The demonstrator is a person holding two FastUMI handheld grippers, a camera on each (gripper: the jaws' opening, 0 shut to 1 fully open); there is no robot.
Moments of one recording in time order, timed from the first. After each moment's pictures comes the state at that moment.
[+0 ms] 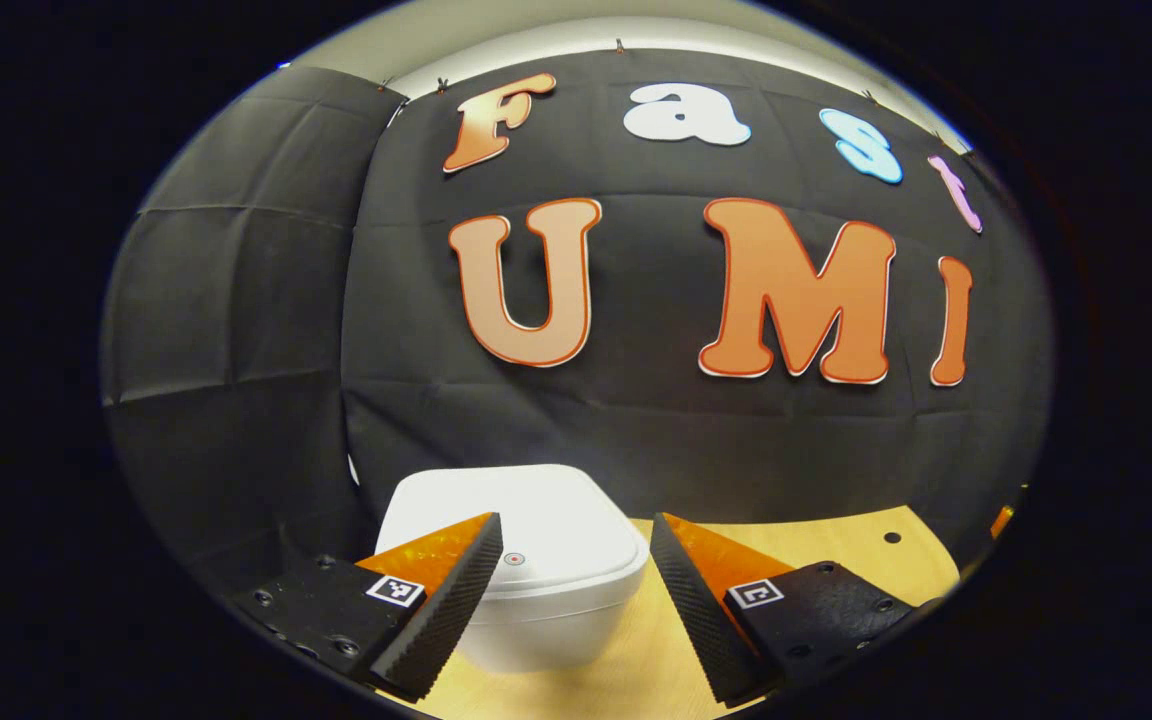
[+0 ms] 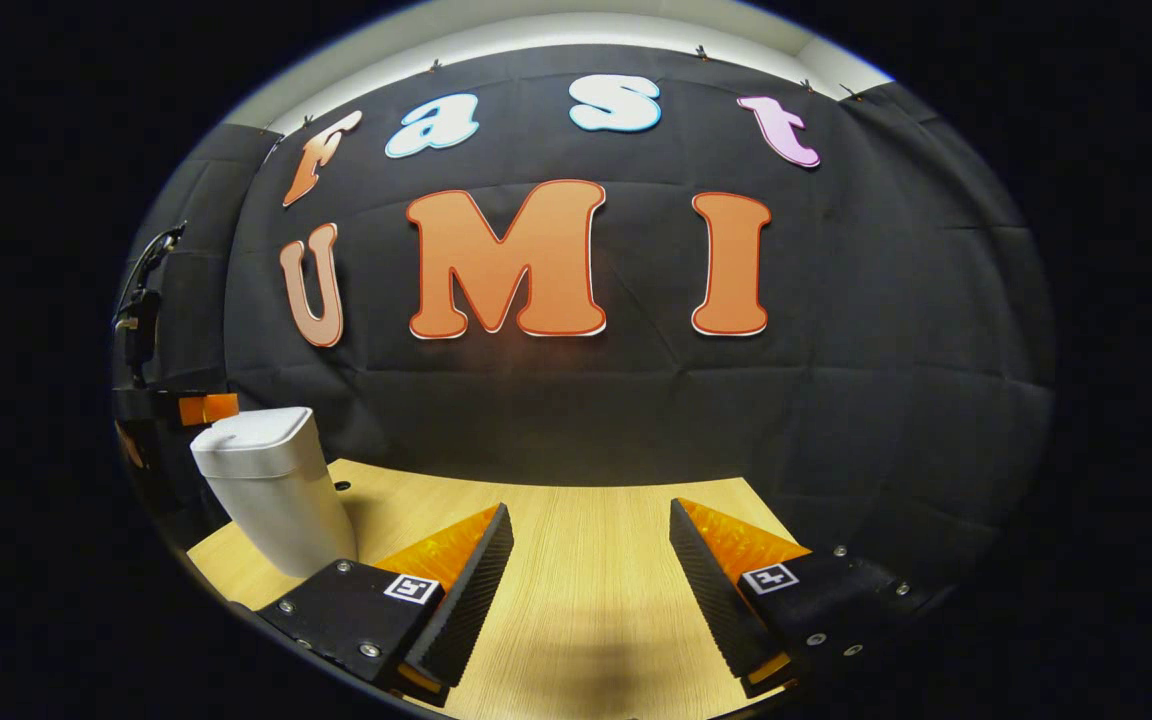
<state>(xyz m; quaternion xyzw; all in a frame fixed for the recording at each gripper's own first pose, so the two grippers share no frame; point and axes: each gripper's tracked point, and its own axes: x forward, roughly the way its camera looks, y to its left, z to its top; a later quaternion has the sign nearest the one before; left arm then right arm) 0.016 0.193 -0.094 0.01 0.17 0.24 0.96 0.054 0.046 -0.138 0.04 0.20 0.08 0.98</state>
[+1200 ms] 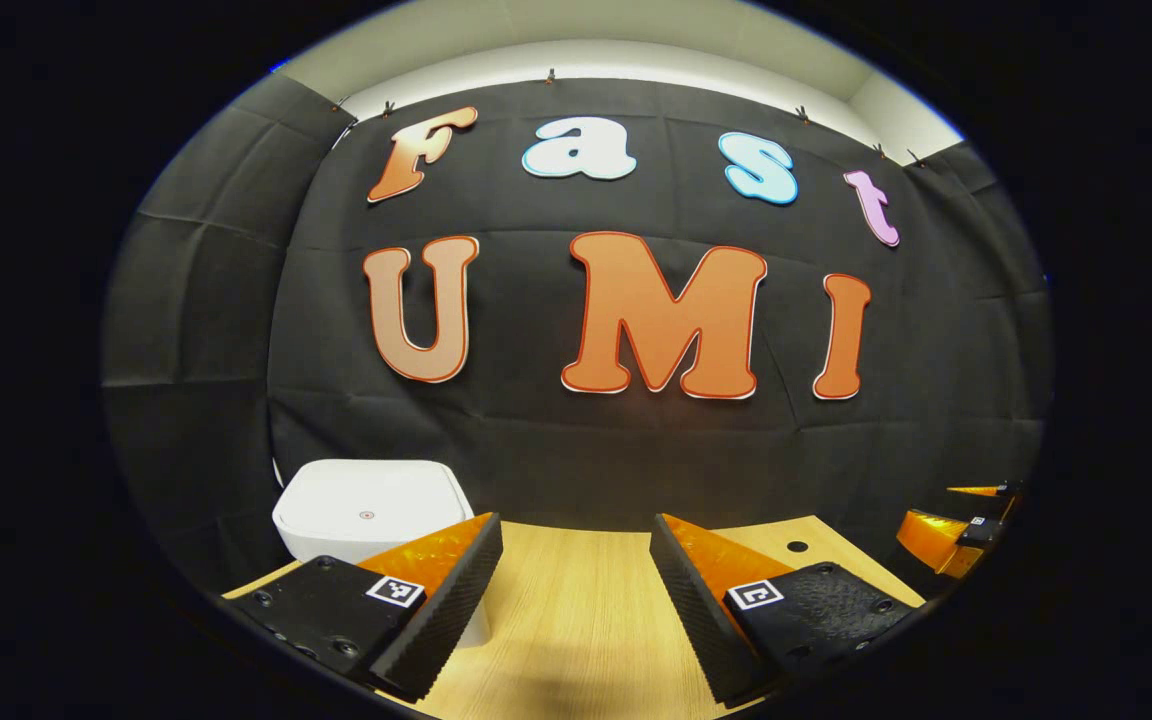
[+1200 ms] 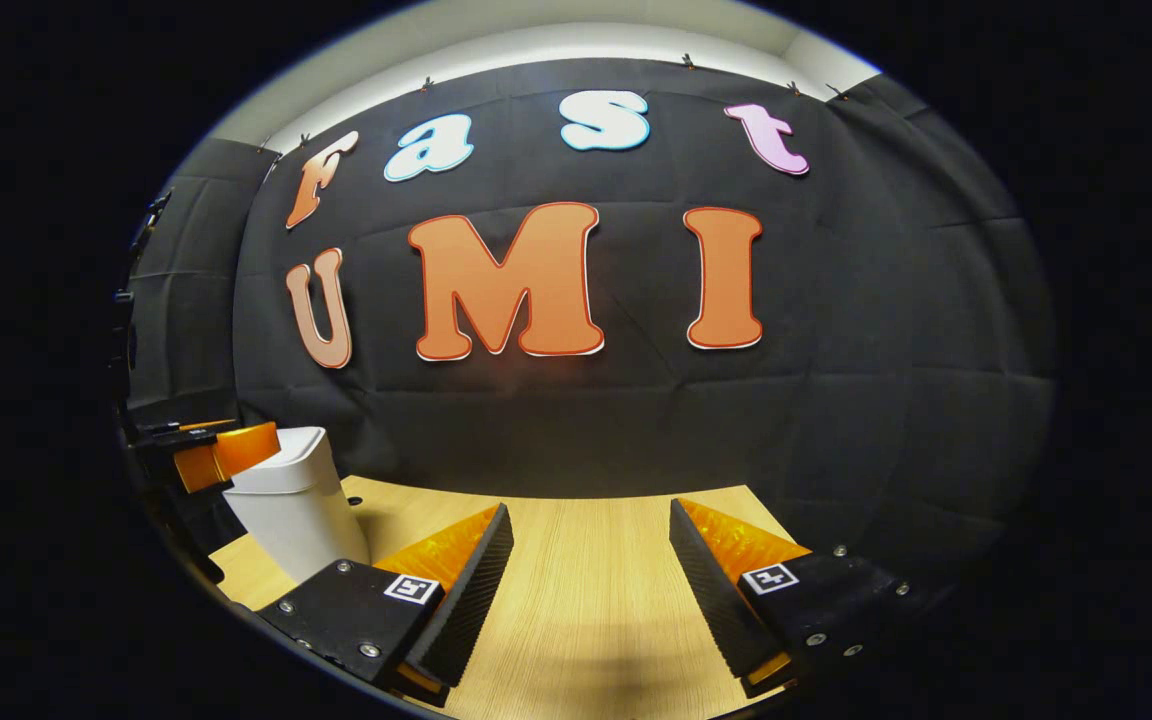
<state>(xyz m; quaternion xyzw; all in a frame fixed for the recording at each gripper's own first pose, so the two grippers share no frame) 0.010 0.040 -0.089 -0.01 0.13 0.13 0.98 0.046 0.038 -0.121 0.06 0.18 0.09 0.98</state>
